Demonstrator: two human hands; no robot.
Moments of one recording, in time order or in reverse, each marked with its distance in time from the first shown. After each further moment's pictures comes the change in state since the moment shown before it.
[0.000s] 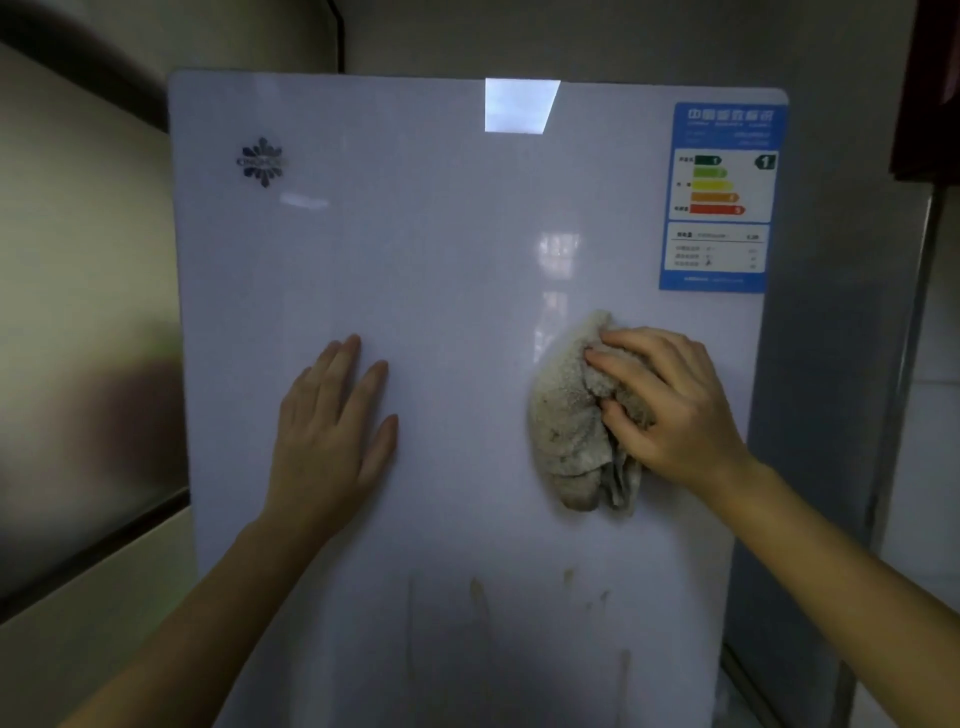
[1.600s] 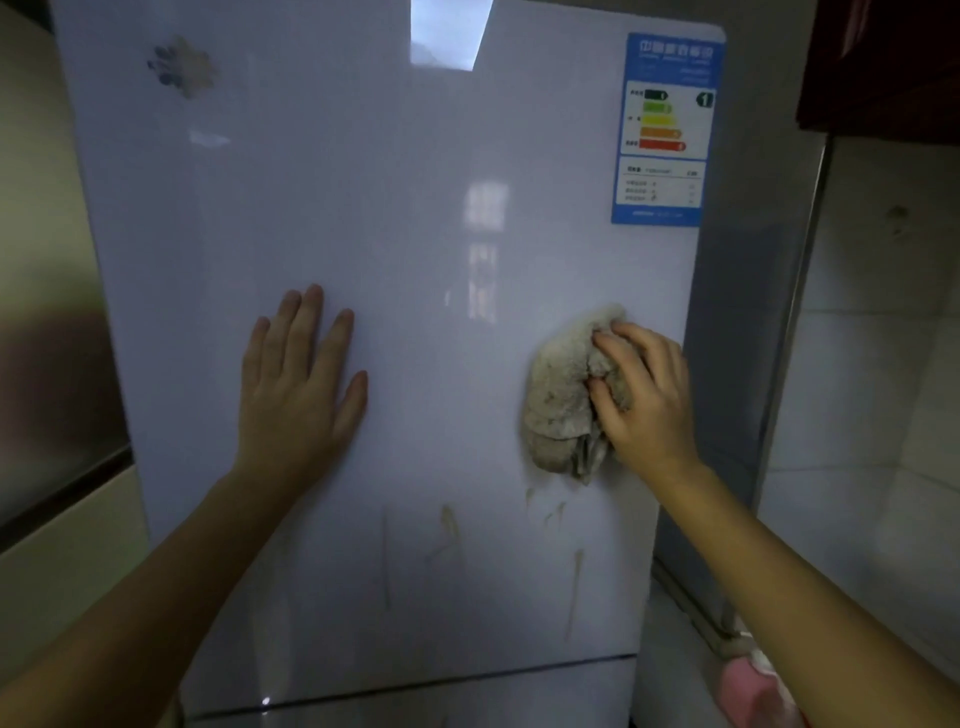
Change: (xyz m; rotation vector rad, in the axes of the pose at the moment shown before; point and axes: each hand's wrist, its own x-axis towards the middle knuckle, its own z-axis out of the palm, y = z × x) left_hand -0.015 -0.008 0.016 -0.018 0.029 0.054; right_hand -0.072 -0.039 -0.006 -0.127 -0.011 0.403
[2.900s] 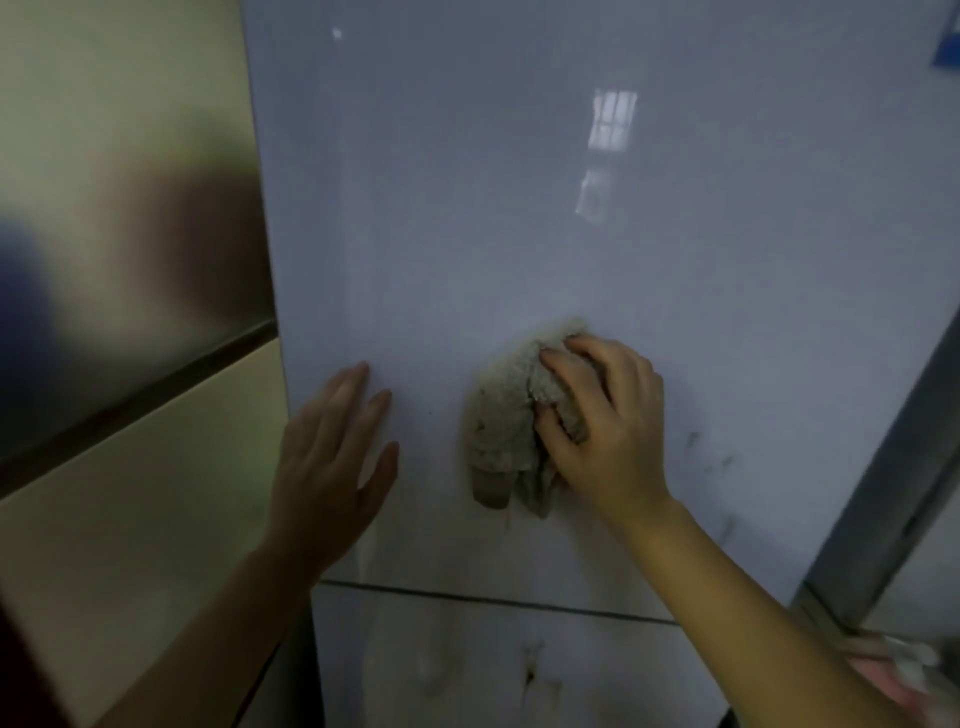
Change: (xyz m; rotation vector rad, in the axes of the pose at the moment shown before) left_hand -0.185 -0.052 -0.036 -0.051 -0.209 -0.072; right_hand -0.064 -0.173 0.090 0.215 -0.114 -0.073
